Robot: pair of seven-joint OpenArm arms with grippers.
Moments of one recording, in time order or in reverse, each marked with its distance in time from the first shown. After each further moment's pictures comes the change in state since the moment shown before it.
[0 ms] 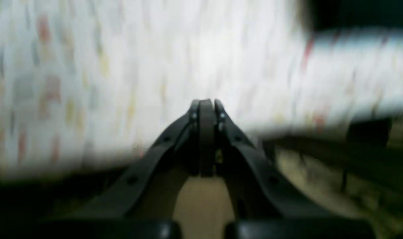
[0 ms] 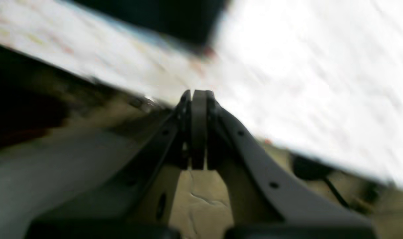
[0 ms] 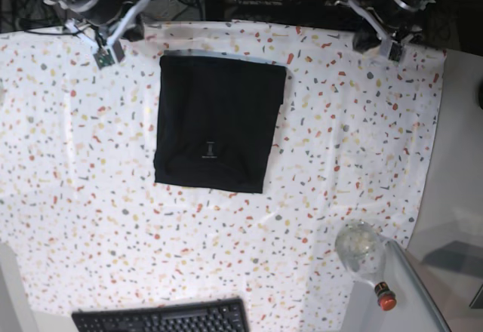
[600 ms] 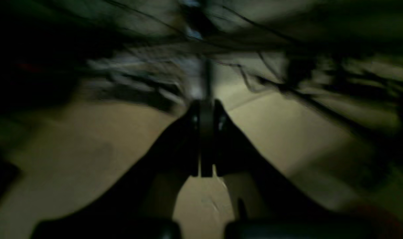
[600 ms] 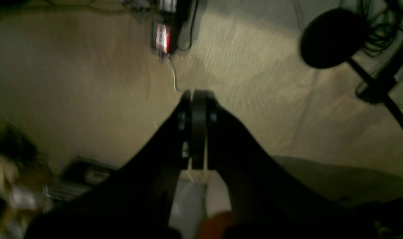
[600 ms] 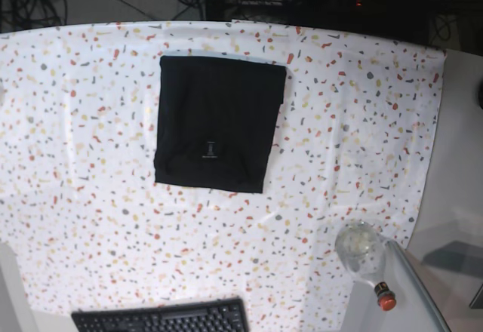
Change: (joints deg) left arm 3.6 -3.8 17.9 -42.3 0.1 0.5 -24.5; right arm -0.8 1.1 -16.3 -44.9 0.4 3.8 20.7
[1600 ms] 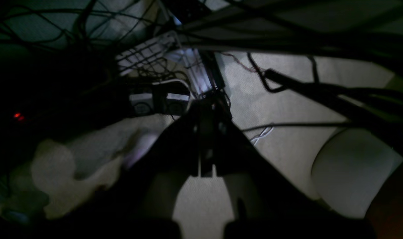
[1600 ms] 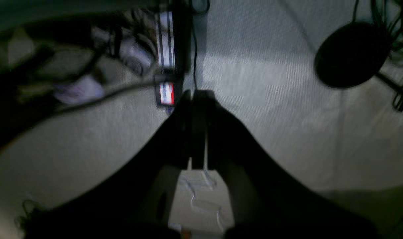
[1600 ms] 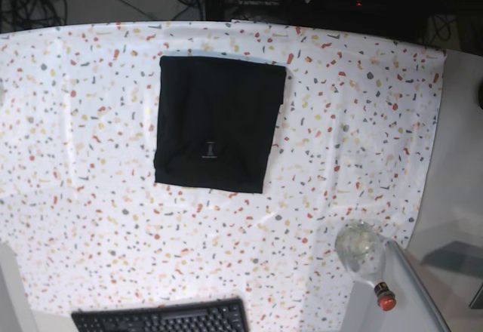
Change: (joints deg) left arm -34.1 0.7 36.2 -43.2 -0.7 13.5 -17.1; right arm 27.7 -19.2 6.0 -60.1 0.3 7.0 37.4
